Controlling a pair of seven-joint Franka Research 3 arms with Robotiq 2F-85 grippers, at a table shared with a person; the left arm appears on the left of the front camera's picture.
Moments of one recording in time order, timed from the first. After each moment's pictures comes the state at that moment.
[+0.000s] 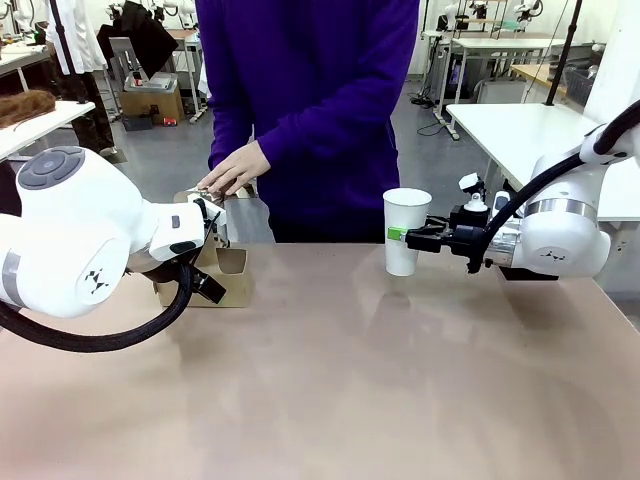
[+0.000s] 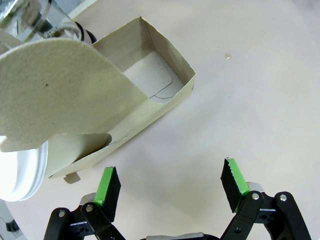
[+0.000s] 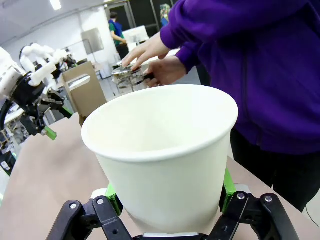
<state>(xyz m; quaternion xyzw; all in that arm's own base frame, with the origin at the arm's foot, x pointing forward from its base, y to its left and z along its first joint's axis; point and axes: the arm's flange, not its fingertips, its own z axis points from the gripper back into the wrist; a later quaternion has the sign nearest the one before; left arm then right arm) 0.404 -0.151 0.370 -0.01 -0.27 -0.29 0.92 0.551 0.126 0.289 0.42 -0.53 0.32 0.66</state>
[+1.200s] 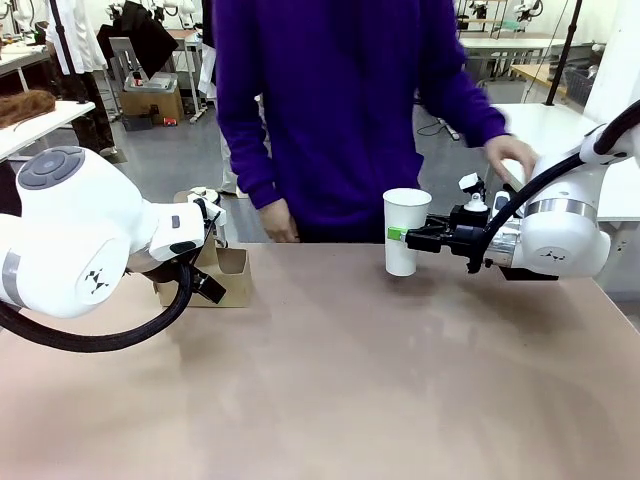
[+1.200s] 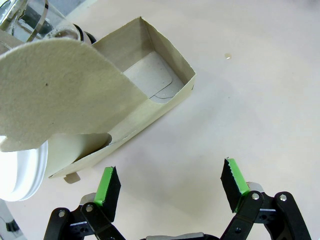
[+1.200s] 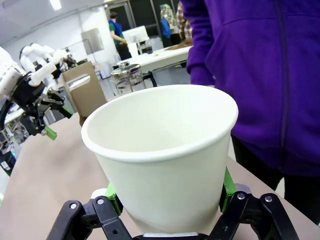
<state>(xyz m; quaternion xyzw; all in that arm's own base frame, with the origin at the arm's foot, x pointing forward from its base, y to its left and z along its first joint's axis) 0.404 -0.151 0.370 -0.01 -0.27 -0.29 0.92 0.551 0.126 0.289 0.42 -0.53 0.32 0.66</state>
